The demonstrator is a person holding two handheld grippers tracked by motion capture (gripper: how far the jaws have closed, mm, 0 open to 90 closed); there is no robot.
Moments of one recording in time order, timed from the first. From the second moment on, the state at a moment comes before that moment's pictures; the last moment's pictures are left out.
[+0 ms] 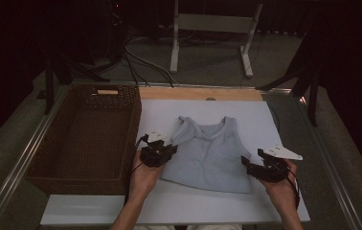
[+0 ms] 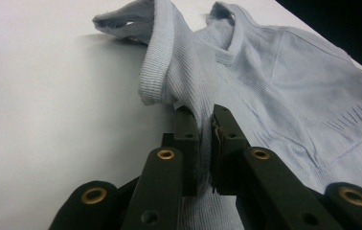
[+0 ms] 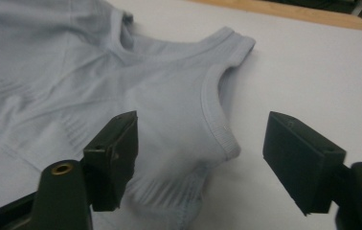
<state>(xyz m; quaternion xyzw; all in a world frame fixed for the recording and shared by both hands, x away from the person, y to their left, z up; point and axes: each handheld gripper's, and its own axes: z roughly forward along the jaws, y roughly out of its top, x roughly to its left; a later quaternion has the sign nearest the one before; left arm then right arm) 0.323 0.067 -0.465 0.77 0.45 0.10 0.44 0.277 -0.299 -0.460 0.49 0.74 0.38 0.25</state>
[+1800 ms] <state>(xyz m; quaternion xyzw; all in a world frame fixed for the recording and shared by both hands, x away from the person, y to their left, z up) 0.313 0.074 -0.461 0.75 0.44 0.13 0.47 0.285 -0.300 -0.469 0.52 0.74 0.36 0.23</state>
